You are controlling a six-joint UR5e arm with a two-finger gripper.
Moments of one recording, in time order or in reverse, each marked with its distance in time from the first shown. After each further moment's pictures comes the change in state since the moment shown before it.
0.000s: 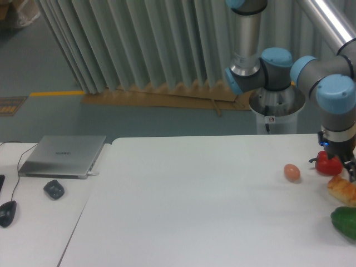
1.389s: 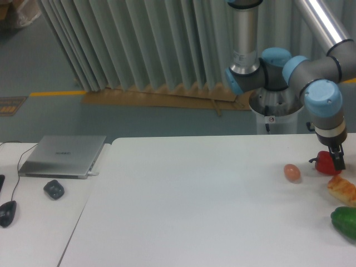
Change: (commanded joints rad) arm 0.048 0.029 -0.141 0.069 0.072 0.217
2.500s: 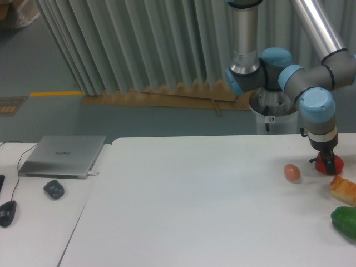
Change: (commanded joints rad) arm -0.025 0.049 -0.118 0.091 -0.005 -0.021
